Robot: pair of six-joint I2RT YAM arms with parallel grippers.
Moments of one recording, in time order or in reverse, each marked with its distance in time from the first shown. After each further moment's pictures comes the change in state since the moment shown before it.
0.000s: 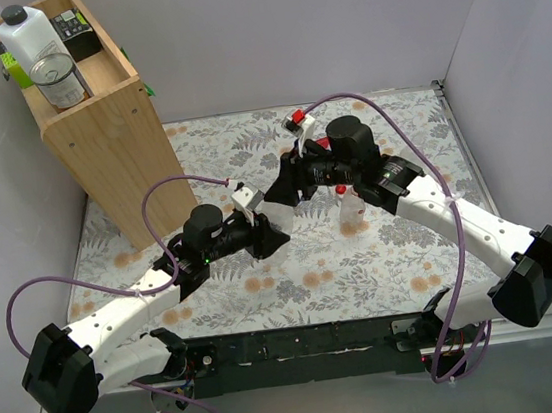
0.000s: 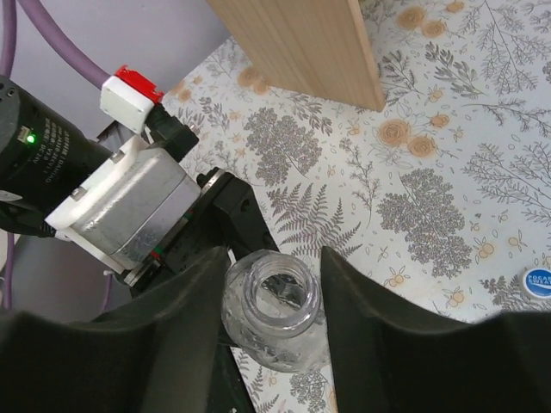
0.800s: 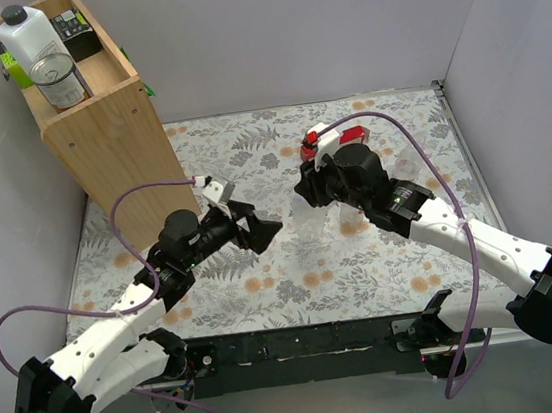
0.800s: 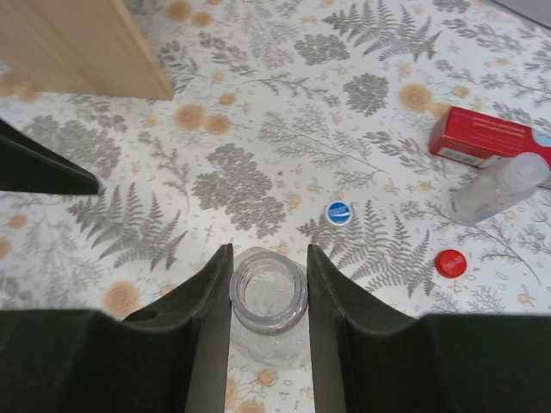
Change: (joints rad) left arm 0.050 -0.139 -0.013 0.013 -0.118 -0.050; right arm 0.062 -0.134 -0.192 0.003 0.554 -0.180
